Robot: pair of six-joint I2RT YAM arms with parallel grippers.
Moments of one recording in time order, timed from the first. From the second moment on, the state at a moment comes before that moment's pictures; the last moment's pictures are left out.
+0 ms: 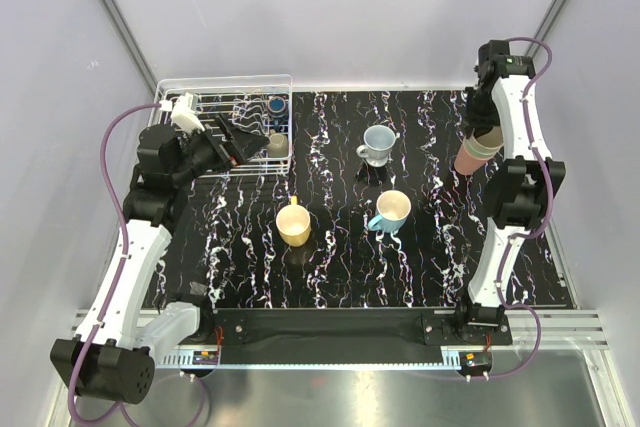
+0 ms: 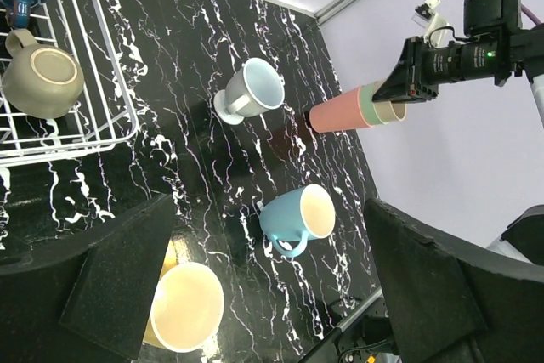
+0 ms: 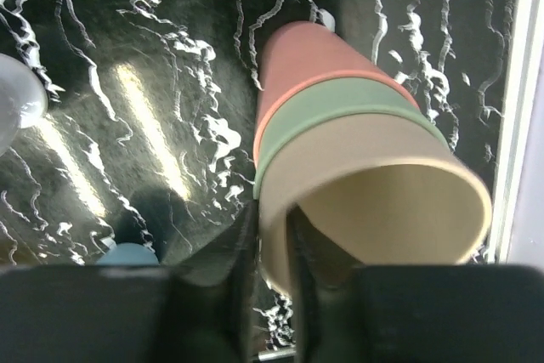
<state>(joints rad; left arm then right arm) -0.13 0.97 0.99 -0.24 0.50 -0.68 -0.06 2.09 2.19 -1.31 0.11 0.12</state>
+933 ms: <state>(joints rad) -0.13 1.07 1.06 -0.34 0.32 -0.53 -0.06 2.00 2.23 -1.22 0.05 0.18</state>
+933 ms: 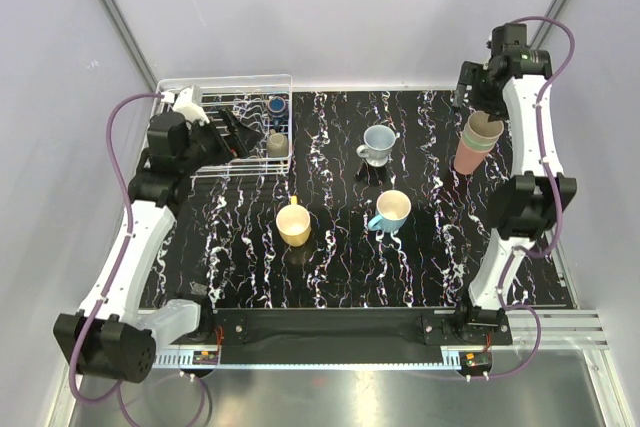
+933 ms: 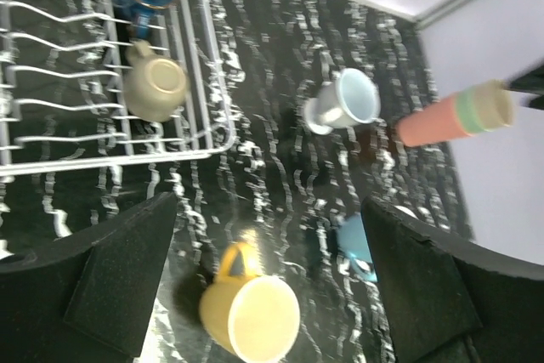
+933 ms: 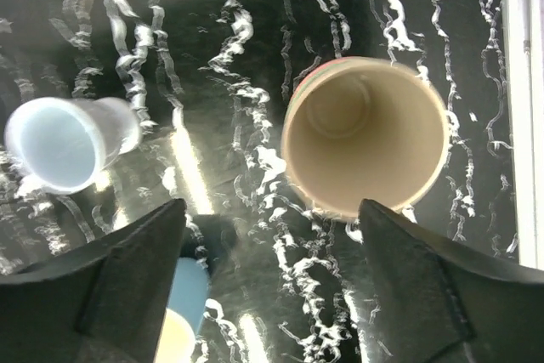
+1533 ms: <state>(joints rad) -0.21 1.47 1.46 -0.48 0.19 -0.01 -0.02 1.50 1.64 -0.78 -0.32 0.37</state>
